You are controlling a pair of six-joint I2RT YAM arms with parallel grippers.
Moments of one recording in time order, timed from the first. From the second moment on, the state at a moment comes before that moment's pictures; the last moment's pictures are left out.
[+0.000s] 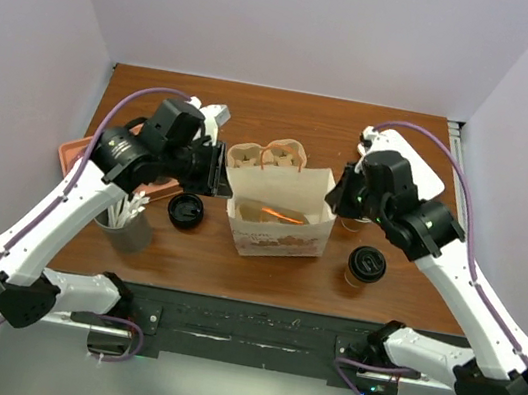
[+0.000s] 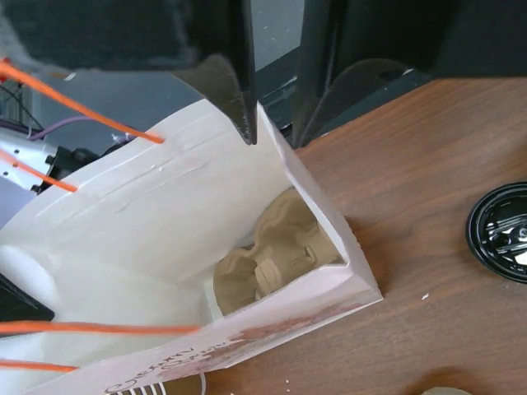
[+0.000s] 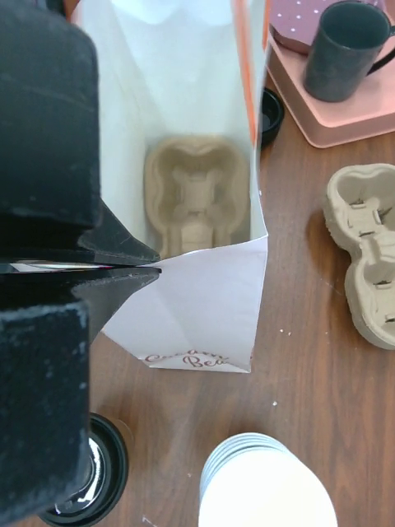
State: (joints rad) left arm -0.61 1.24 1.51 -1.08 0.18 -0.56; right arm 0.65 1.16 1.37 -0.88 0.16 0.54
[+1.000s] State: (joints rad) left arm -0.61 1.00 1.46 -0.88 0.24 -0.41; right arm 0.65 0.54 0.82 -0.57 -0.02 0.40
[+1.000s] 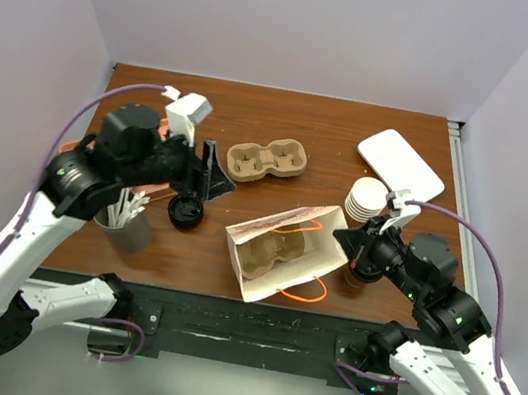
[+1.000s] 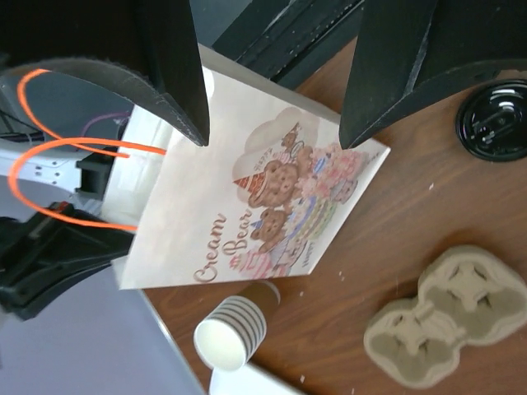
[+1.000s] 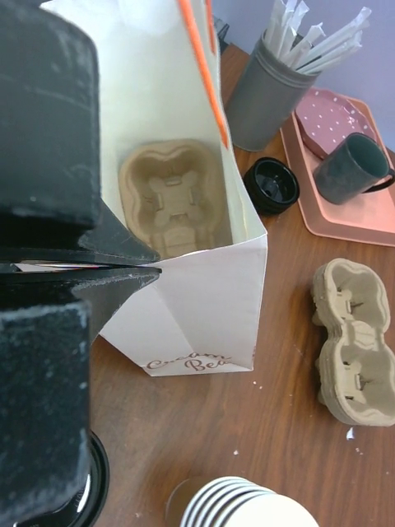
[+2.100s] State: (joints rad) left arm -0.62 1.12 1.49 -1.12 0.29 -0.60; right arm 0.65 0.81 0.99 -0.69 0.09 0.71
